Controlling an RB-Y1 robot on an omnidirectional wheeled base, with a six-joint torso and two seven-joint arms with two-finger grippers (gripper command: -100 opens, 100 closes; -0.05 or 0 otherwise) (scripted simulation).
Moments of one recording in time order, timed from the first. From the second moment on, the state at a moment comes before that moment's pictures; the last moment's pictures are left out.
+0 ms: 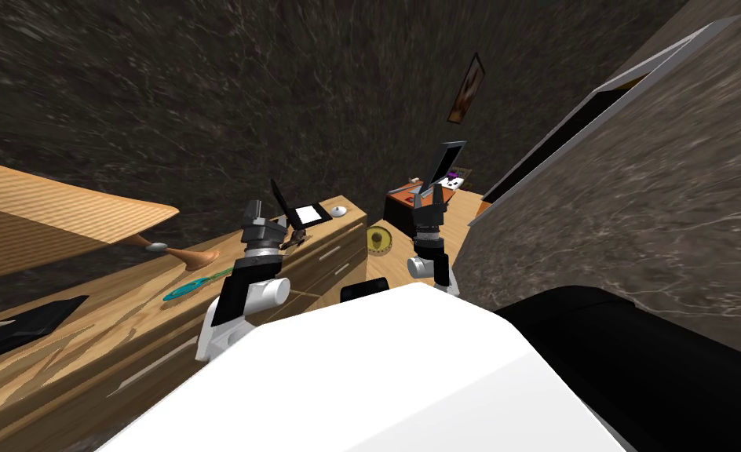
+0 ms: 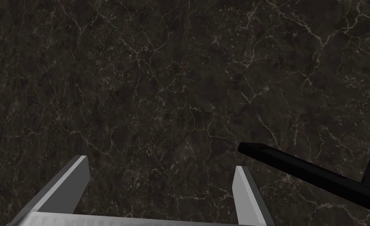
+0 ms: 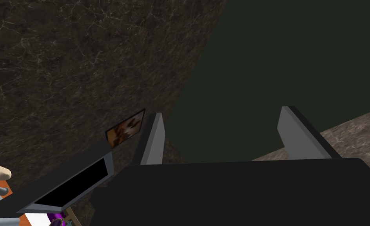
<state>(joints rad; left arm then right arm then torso) 0.34 0.17 0.04 -2.36 0.04 0.05 0.11 0.47 0.01 0.01 -2.38 -0.01 -0.41 -0.08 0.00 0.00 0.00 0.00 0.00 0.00</state>
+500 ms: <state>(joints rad) 0.32 0.19 0.07 -2.36 0.03 0.18 0.11 0.47 0.01 0.01 -2.38 -0.01 -0.41 -0.08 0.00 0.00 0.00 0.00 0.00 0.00</state>
